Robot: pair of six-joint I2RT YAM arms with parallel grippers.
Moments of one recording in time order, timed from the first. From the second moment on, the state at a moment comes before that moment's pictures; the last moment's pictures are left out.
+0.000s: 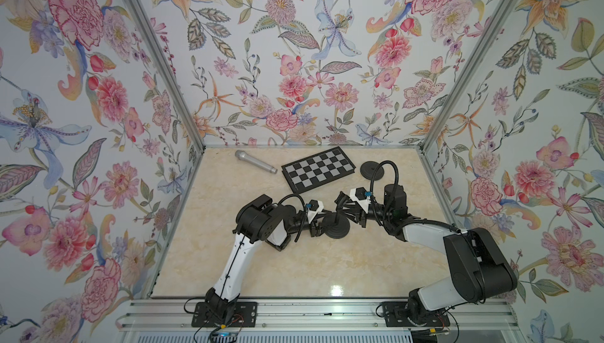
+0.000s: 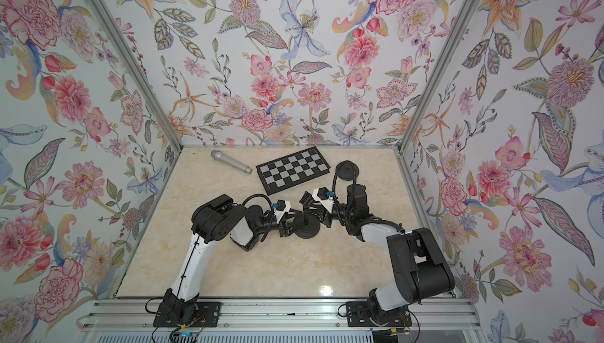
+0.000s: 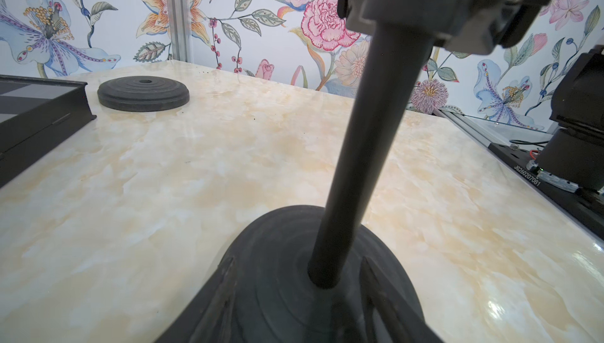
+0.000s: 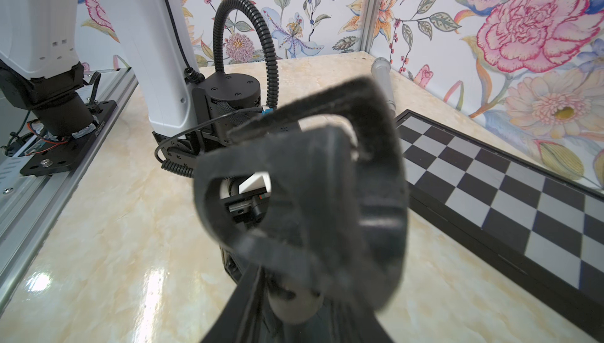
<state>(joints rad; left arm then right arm) -0.61 2.39 0.84 1.52 0.79 -0.12 0.29 1.51 0.61 0.49 -0.98 -0.39</state>
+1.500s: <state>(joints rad) -0.67 2.29 0.83 1.34 0.64 0.23 0.63 1.52 0.21 1.24 0.00 -0.14</state>
